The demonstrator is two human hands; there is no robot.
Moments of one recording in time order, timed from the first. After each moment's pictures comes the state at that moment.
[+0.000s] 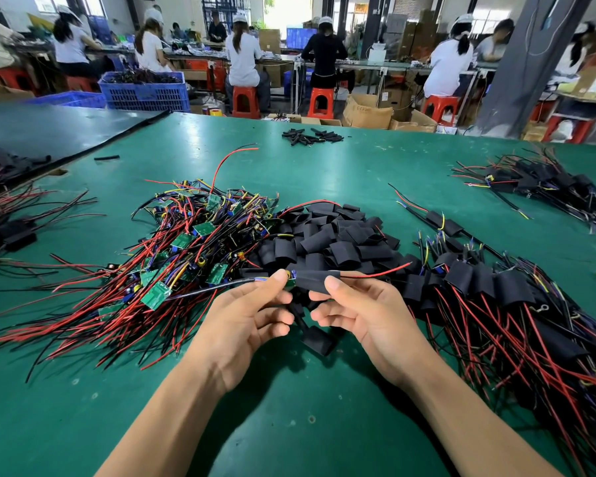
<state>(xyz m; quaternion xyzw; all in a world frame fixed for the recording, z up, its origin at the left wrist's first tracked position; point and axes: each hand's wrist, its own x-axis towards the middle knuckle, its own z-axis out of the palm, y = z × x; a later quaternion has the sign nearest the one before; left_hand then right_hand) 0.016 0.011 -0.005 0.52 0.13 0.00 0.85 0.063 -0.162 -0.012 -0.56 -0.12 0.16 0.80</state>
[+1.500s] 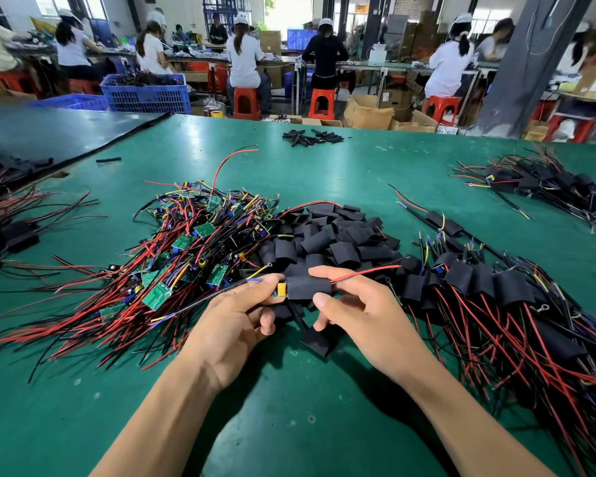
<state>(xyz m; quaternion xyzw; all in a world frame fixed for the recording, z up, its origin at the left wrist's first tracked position) 0.022 0.019 -0.014 0.50 0.15 0.01 0.85 0.064 -0.168 -0.015 -0.76 -0.23 0.08 0.61</state>
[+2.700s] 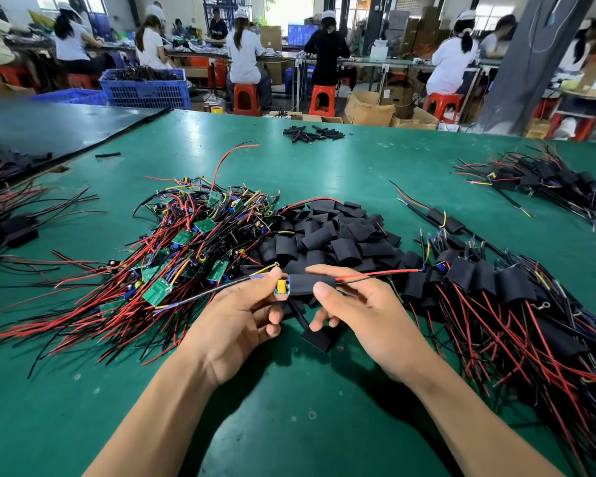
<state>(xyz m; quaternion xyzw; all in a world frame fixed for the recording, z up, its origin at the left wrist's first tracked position) 0.023 0.022 -0.016 0.51 0.11 -0.04 0.85 0.063 -0.166 -0.017 -0.71 -0.25 0.11 0.65</state>
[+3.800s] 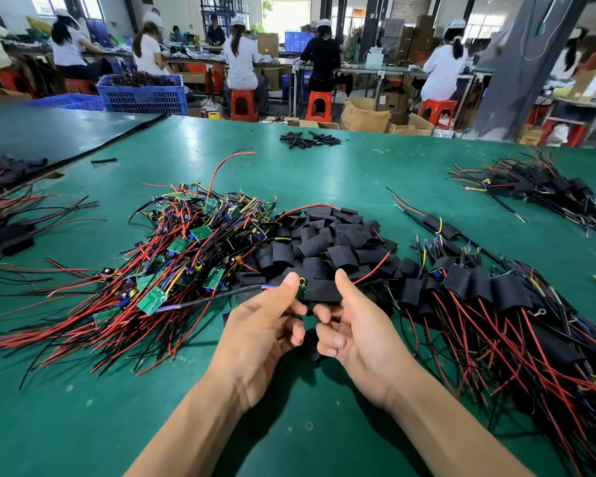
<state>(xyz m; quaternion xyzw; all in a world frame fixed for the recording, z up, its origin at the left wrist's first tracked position) 0.016 -0.014 -0.011 0.51 0.12 0.00 0.85 0.055 -0.144 -0.005 -0.51 0.04 0.25 0.82</state>
